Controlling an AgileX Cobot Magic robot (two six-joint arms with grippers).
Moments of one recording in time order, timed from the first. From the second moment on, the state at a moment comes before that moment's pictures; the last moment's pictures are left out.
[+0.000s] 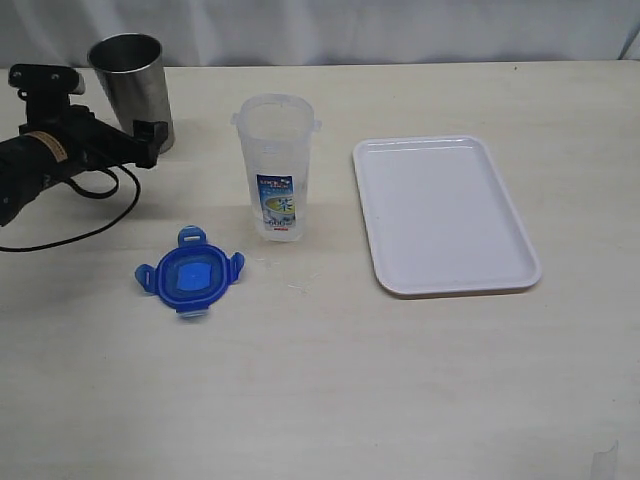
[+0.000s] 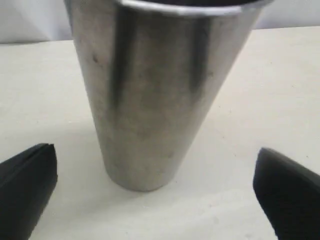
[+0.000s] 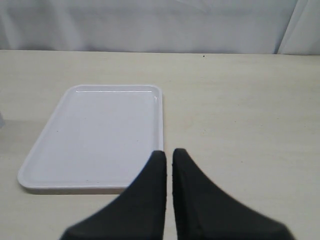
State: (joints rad) left arm -0.06 2.11 -0.90 0.35 -0.71 -0.26; right arm 0.01 0.00 0.00 0.01 0.35 -0.05
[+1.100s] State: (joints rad) left arm -0.06 1.45 -0.67 0.36 -0.25 -0.39; right arm 0.01 0.00 0.00 0.01 0.35 -0.05
